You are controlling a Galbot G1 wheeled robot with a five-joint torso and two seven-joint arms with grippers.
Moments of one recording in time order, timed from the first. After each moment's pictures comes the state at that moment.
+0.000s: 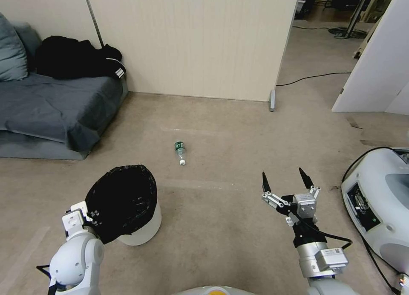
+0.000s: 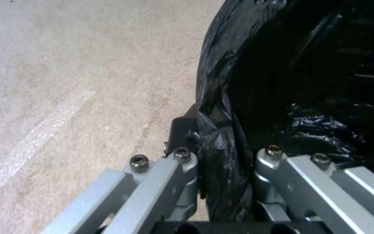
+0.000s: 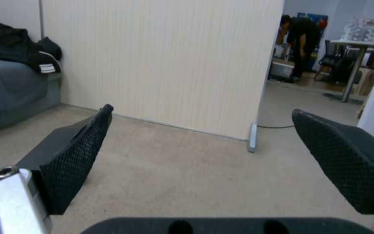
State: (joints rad) left arm 1.46 -1.53 -0.85 -1.95 -0.25 0.73 -0.32; right arm -1.79 1.61 0.56 2.26 -0.12 0.17 -0.13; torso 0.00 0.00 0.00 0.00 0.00
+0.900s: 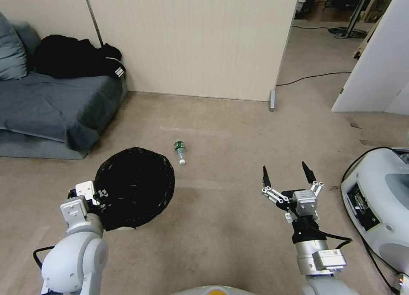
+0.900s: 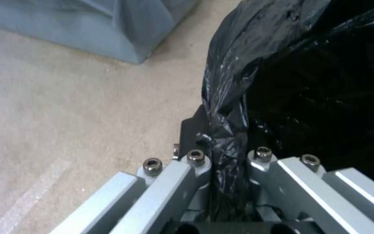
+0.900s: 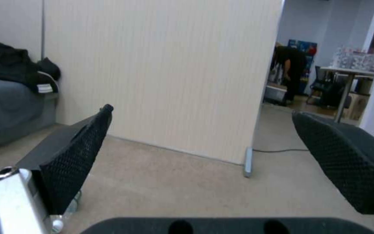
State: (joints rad) left arm 1.57 -1.51 -0.73 -2.35 -0.22 0.74 -0.32; right arm -1.78 1.61 0.52 2.26 -0.16 0.25 -0.08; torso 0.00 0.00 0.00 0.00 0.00
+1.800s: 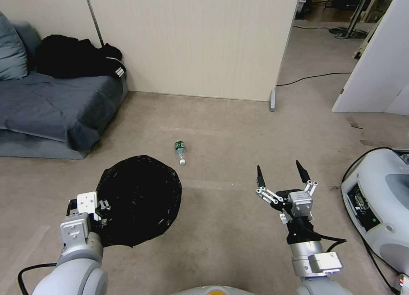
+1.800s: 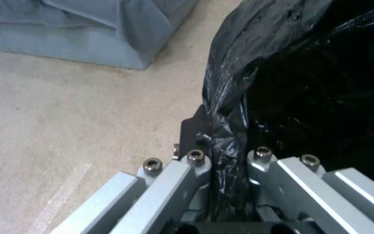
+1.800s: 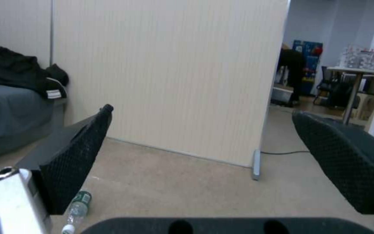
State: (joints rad) left arm 1.72 -1.52 -0.68 -2.45 -0.10 0.70 -0.29; right arm -1.79 1.61 0.49 2.26 -0.16 0.26 -0.08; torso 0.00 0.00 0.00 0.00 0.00
